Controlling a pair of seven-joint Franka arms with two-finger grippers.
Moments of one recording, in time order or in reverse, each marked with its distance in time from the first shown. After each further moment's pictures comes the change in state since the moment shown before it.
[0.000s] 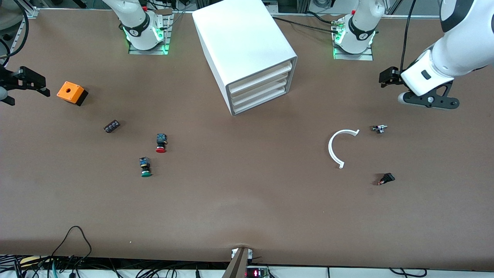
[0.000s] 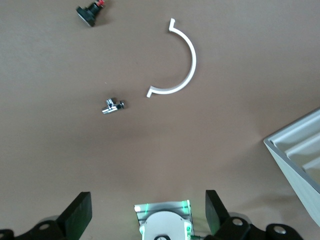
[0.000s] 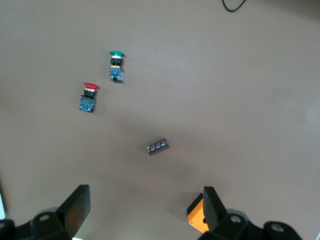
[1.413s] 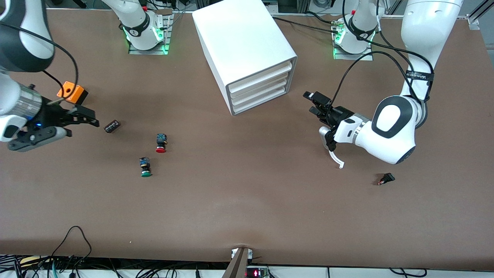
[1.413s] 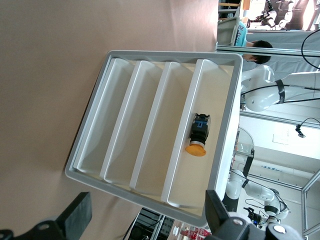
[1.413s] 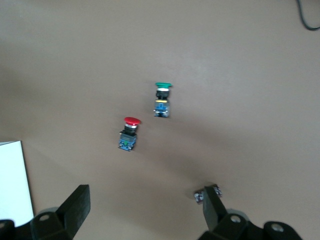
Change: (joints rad) left arm -0.014 0.498 -0.001 0.018 -0.891 -0.051 0.640; right arm 0.078 0.188 0.046 -0.004 0.148 0.156 0.081
